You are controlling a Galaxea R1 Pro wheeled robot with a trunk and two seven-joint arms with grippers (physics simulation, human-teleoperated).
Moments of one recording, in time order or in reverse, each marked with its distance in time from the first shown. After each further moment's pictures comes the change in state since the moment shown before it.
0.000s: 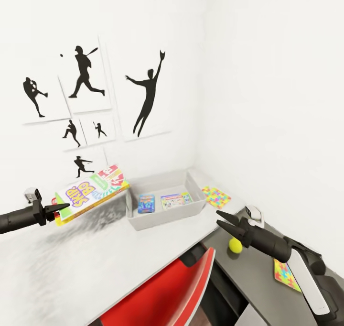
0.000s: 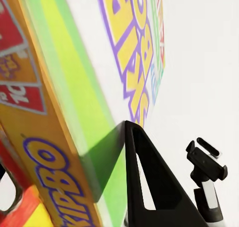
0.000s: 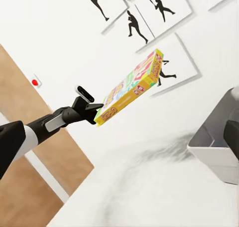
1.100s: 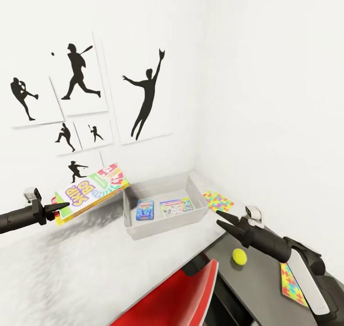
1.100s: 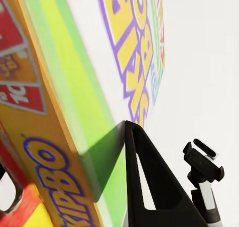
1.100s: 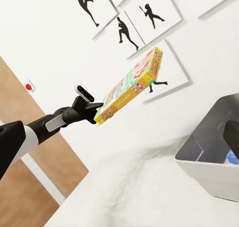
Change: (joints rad) left arm 0.000 0.000 0.000 0.000 0.016 0.000 0.000; right arm 0.000 0.000 0.001 0.001 -0.002 -0.002 0.001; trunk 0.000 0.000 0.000
